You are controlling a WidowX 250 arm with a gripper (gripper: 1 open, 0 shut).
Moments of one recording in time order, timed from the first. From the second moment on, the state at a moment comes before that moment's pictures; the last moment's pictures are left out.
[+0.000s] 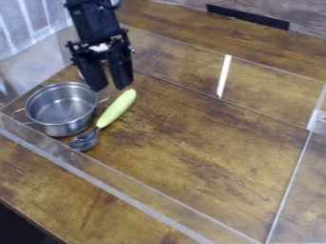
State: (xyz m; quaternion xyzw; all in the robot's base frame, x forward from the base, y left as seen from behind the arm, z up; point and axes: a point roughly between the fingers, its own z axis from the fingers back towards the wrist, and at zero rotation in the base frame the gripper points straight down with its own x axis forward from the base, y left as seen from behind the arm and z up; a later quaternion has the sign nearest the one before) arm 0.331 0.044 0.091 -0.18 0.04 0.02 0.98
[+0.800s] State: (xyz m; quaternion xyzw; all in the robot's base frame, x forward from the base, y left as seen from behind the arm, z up) arm 0.360 0.062 0.061 -0.12 0.04 0.05 0.99
